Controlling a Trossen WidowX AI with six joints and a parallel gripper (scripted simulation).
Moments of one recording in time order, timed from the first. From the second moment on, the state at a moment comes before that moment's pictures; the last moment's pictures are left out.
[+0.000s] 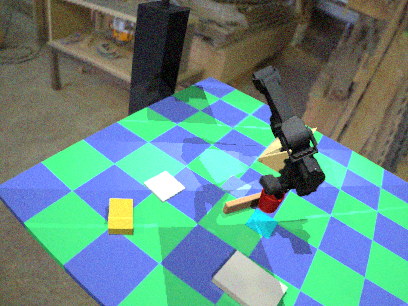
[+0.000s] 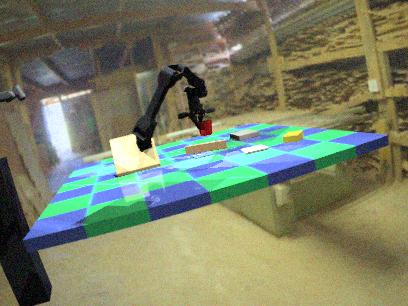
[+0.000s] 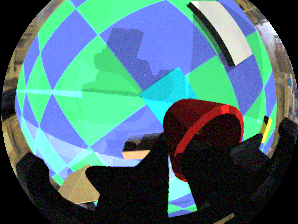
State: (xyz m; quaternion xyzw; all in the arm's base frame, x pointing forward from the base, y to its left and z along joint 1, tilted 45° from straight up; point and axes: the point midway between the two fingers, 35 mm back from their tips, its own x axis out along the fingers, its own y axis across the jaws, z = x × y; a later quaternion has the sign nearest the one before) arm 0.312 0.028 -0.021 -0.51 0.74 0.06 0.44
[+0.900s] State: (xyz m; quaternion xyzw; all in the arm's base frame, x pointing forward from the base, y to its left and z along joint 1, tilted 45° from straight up) arm 0.316 0.018 -0.052 -0.50 0.74 0.06 0.45
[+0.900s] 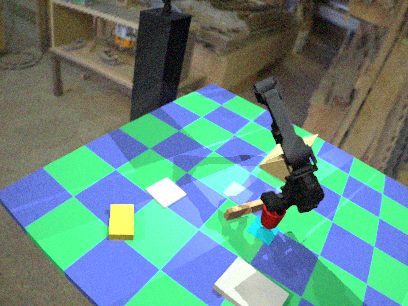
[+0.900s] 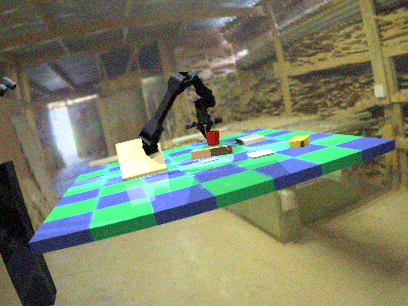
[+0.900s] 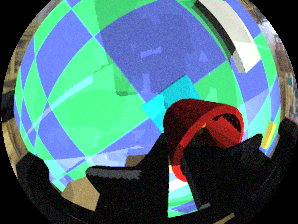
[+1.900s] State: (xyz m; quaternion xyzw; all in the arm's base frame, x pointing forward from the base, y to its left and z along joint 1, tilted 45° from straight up) arm 0.312 -0.005 -0.076 -0.50 0.74 0.06 0.45
